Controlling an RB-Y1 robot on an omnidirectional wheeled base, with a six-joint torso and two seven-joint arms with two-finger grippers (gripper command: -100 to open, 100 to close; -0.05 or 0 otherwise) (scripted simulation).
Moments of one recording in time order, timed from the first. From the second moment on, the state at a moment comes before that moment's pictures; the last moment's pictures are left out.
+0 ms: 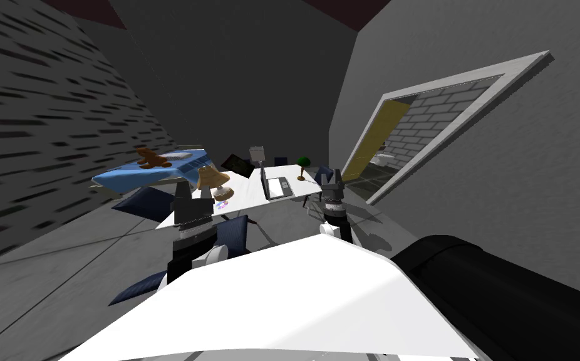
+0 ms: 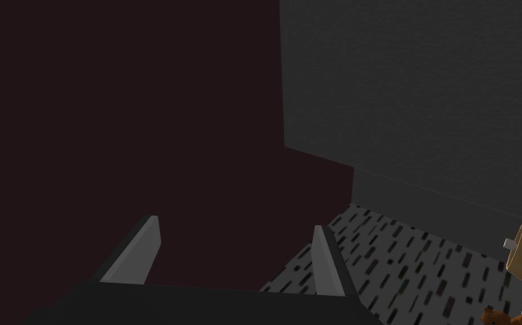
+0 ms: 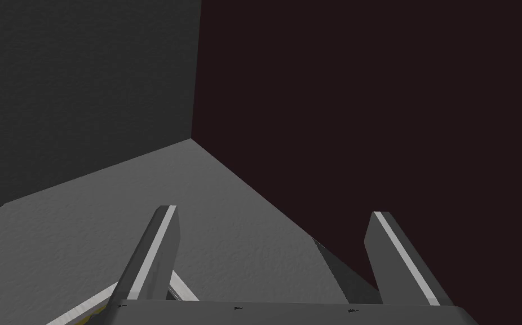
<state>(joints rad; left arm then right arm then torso) 0.49 -0.04 -0.02 -2.24 -0.04 -0.53 -0.05 0.52 -0.05 0.01 -2.26 -0.04 -0.62 -0.03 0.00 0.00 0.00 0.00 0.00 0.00</state>
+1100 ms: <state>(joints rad) 0.49 -0.01 -0.02 -2.23 -0.04 -0.52 -0.05 0.52 -0.05 0.01 -2.26 -0.04 -0.62 -0.03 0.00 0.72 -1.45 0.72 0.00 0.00</state>
